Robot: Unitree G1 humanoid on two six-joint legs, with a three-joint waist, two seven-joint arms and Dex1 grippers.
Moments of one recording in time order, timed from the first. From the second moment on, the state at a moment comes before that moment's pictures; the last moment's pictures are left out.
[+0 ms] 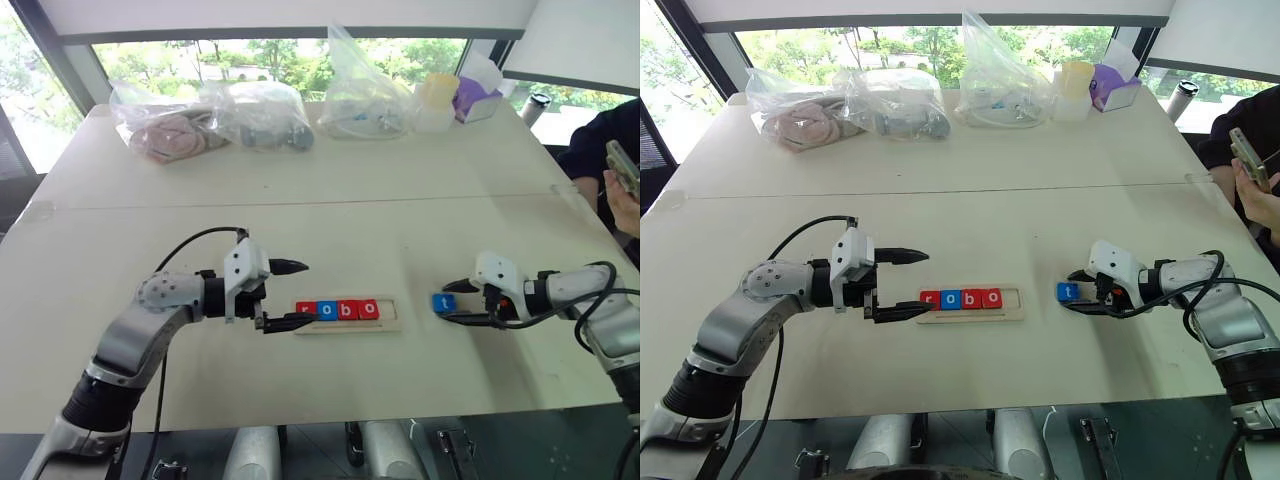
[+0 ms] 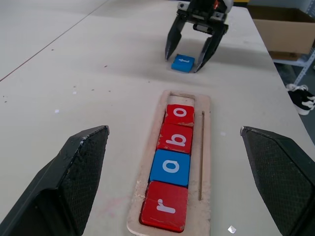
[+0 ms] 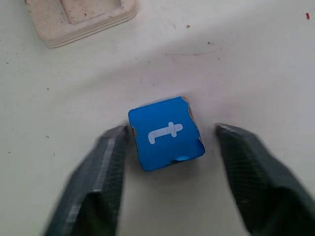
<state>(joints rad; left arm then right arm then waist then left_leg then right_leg) -0.28 0.62 -0.13 -0.30 -0.44 0.40 -1.04 -0.28 -0.95 0.08 0.13 0.19 0.22 1.23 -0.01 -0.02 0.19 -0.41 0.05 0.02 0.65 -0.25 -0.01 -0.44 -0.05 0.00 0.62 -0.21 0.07</state>
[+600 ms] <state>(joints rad) -0.28 0.63 -0.13 -0.30 -0.44 0.40 -1.04 -0.35 -0.92 0.16 -0.19 0.23 0.38 1.23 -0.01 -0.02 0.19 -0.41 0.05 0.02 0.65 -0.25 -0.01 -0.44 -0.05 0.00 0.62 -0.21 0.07</state>
